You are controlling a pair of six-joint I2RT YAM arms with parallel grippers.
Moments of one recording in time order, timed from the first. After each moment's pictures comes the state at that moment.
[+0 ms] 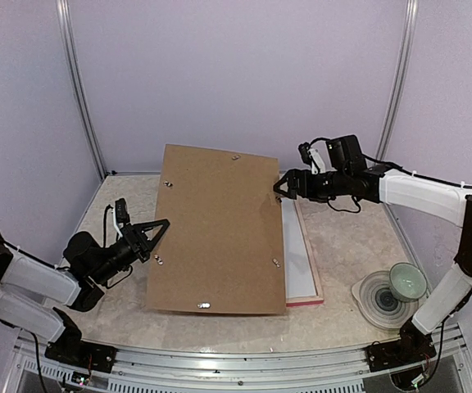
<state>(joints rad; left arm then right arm) -0.60 1.31 0.17 1.34 0.25 -1.15 0.51 1.60 1.24 -0.20 -0.33 0.40</state>
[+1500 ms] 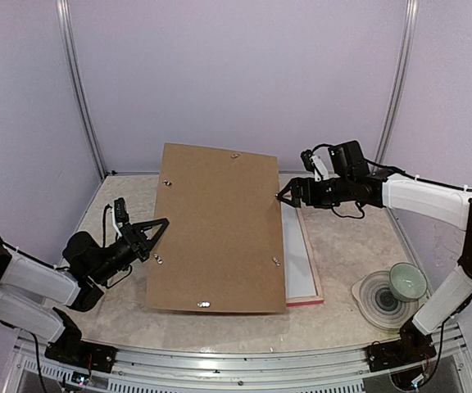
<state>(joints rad) -0.60 1.30 0.17 1.34 0.25 -1.15 0.51 1.56 1.18 -0.23 -0.31 0.35</state>
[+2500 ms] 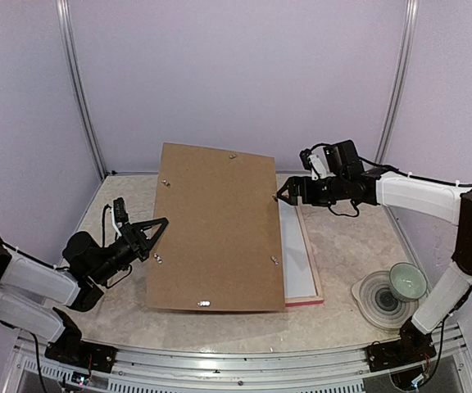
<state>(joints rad) -0.60 1.30 0.17 1.34 0.24 -1.14 0.51 1.62 1.21 -0.23 -0.23 0.35</state>
